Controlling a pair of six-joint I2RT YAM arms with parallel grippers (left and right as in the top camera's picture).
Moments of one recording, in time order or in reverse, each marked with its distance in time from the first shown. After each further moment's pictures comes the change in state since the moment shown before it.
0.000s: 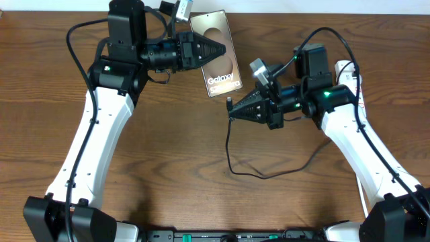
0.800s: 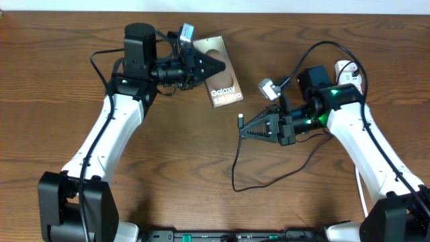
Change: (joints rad) left arm 0.000 0.045 -0.264 0.323 0.018 -0.315; right arm -0.058 0.001 0.001 -0.692 0.005 -0.307
